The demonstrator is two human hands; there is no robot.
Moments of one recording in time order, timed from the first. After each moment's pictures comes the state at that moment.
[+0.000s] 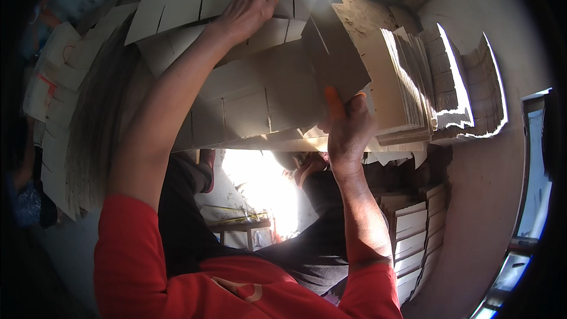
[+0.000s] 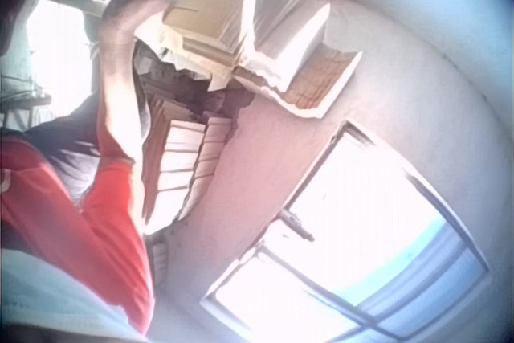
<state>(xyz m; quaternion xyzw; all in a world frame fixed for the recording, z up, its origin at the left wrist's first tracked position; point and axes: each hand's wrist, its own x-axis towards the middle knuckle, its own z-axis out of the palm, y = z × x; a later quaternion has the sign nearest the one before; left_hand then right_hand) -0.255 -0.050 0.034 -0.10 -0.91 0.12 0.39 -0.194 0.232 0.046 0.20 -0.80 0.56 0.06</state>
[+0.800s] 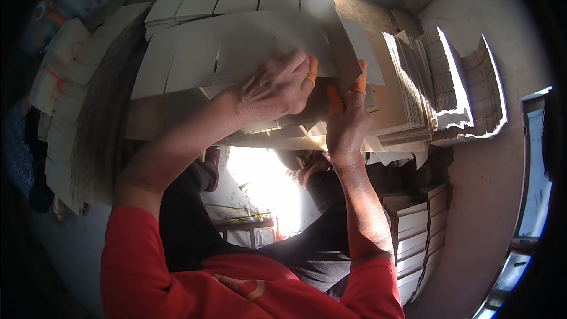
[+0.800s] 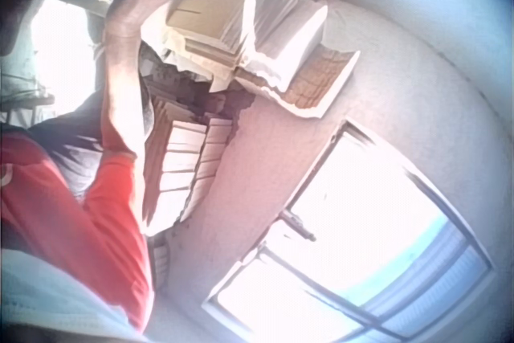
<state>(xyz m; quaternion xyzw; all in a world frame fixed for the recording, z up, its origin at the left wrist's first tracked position) -0.150 0.053 0.060 -0.25 -0.88 0.08 0.39 -0.202 0.228 0.036 0.34 -0.82 0.41 0.20</state>
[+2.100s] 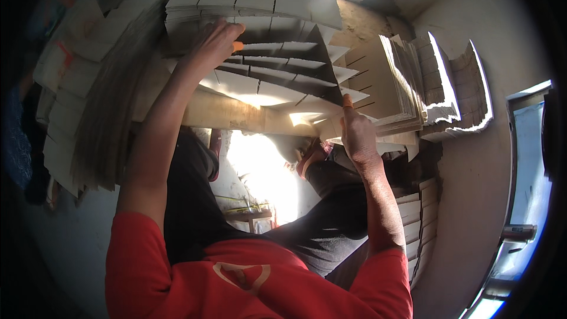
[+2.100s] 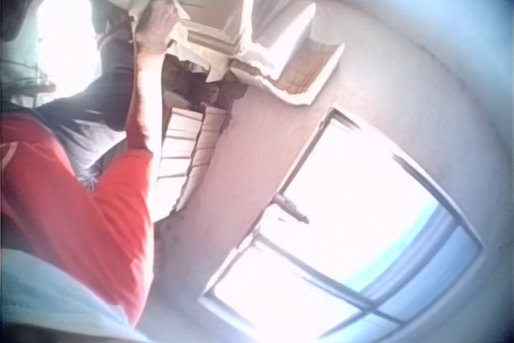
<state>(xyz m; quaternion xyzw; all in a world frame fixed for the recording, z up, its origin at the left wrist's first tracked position) -0.109 -0.057 0.048 0.09 -0.96 -0.16 0.20 -0.185 0.299 0.039 0.40 -0.91 0.08 0.06</state>
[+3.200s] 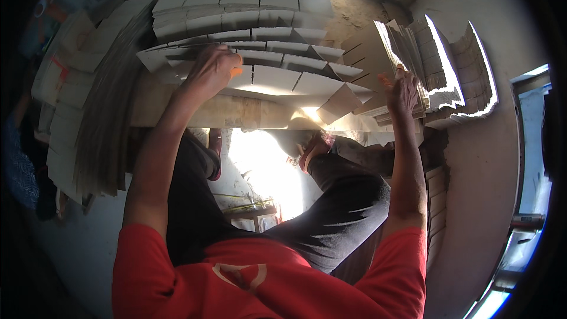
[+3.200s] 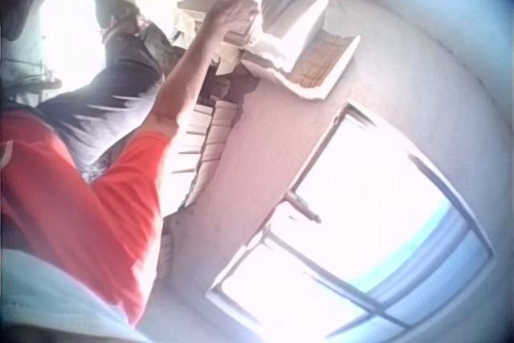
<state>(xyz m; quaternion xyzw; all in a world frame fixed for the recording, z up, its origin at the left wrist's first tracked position) -0.089 -0.027 0.021 -0.07 -0.96 -0.16 0.23 -0.310 0.344 0.031 0.19 -0.94 -0.03 0.27</state>
